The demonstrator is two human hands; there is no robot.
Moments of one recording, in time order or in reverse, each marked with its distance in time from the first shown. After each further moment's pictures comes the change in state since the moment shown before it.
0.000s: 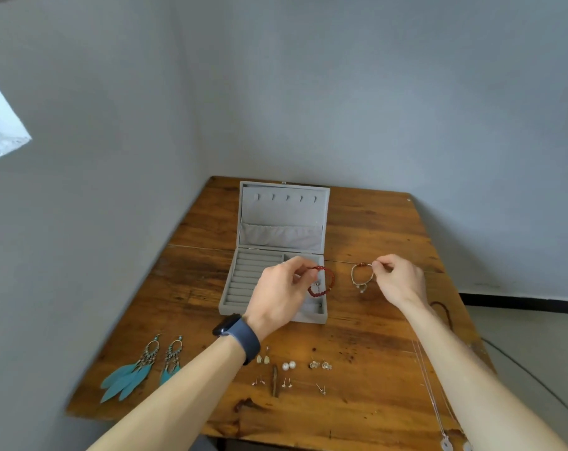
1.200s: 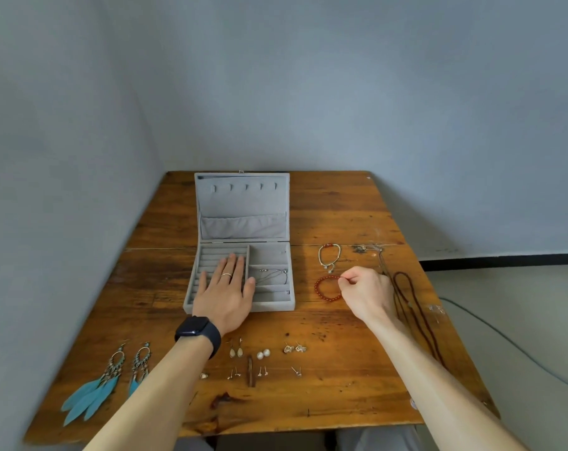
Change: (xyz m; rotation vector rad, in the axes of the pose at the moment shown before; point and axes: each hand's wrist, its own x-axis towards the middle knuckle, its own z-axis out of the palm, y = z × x) left_hand -0.001 -0.085 0.008 0.703 -0.225 -0.171; right_hand -0.065 0.011 0.008 -0.089 0.027 0.091
